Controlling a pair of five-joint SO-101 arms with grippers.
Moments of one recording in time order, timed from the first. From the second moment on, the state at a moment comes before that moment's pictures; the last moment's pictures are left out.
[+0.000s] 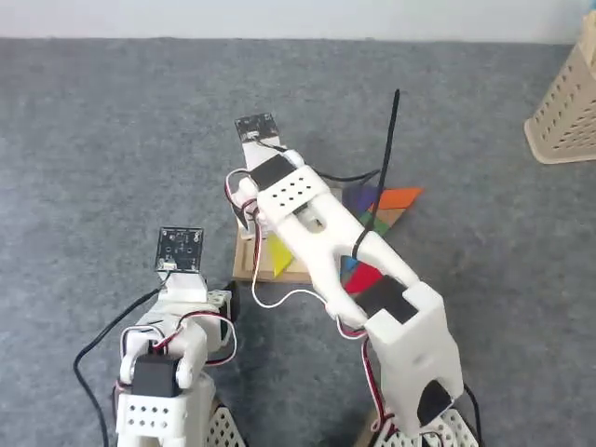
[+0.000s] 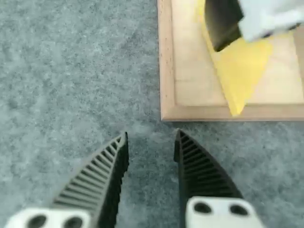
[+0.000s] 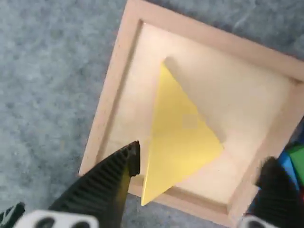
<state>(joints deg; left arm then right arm) -1.8 -103.4 96.7 72.9 8.0 -42.8 28.4 -16.1 75.7 -22.7</state>
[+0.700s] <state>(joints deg) -1.8 -103.4 96.7 72.9 8.0 -27.2 8.8 -11.0 84.4 -7.0</state>
